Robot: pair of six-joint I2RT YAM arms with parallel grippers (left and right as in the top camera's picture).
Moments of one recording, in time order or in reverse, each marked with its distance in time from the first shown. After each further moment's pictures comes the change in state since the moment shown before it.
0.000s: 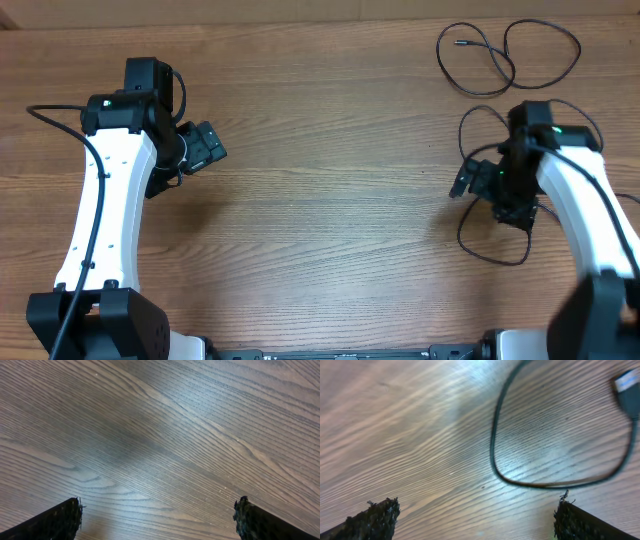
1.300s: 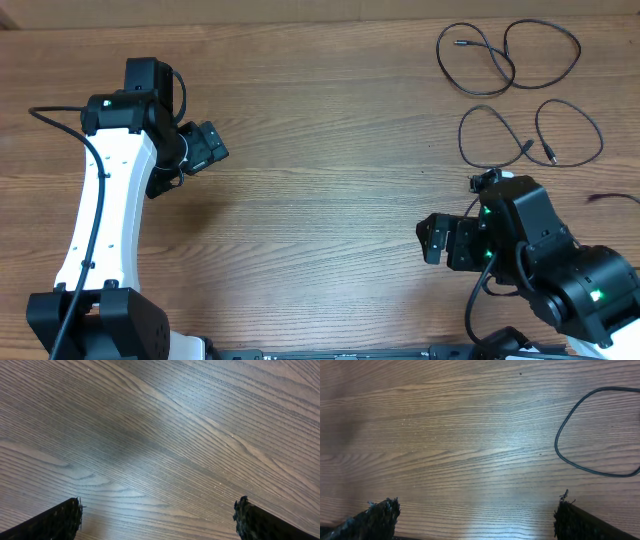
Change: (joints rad) left arm 0.000 0.000 0.000 -0.003 0.029 -0.001; right arm 0.537 -0.620 0.000 -0.135 0.134 0.134
